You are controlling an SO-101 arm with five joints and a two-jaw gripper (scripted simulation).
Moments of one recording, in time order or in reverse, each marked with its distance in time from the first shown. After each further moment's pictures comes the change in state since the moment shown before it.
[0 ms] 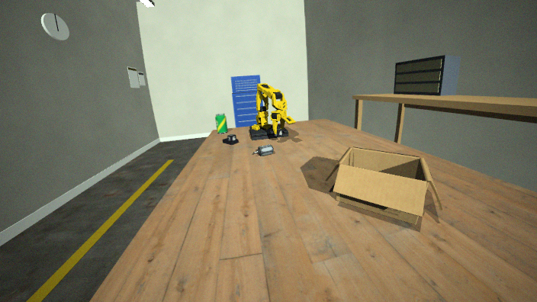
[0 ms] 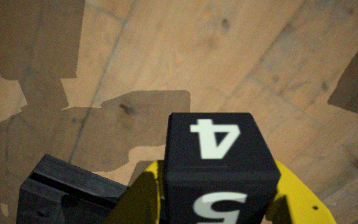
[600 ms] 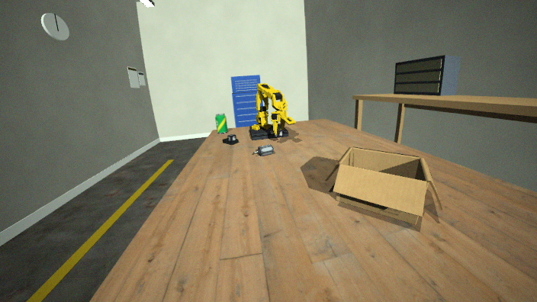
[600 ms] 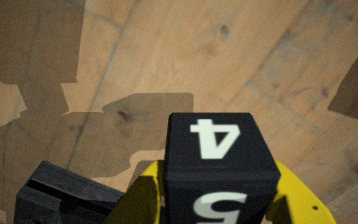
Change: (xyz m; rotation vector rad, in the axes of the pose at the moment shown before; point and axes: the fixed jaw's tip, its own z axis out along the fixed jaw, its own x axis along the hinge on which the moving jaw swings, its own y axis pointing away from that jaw) arm -0.002 0.000 0.003 0.004 -0.017 0.000
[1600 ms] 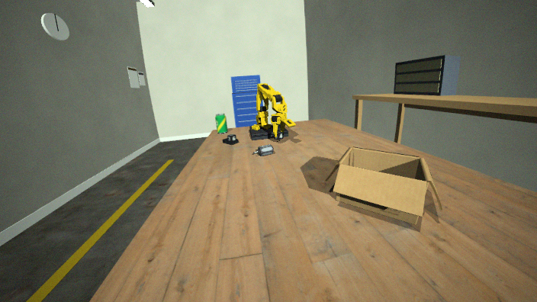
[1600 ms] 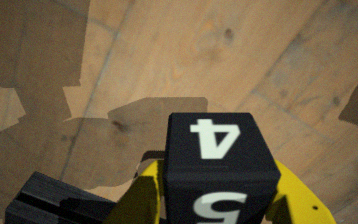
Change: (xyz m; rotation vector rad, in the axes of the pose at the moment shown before) arm 0.000 0.000 0.010 0.000 -0.001 0.000
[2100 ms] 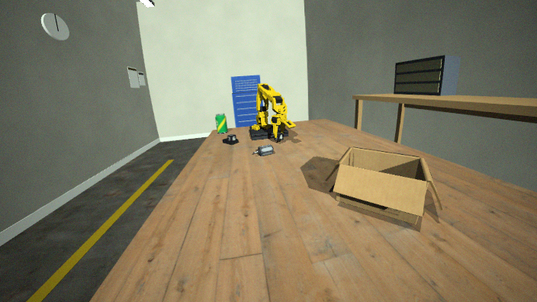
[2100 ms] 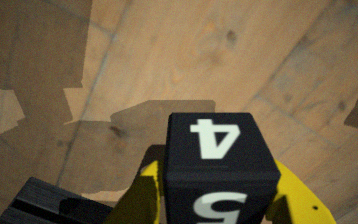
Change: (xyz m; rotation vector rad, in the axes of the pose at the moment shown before) arm 0.000 0.000 0.005 0.000 0.000 0.000
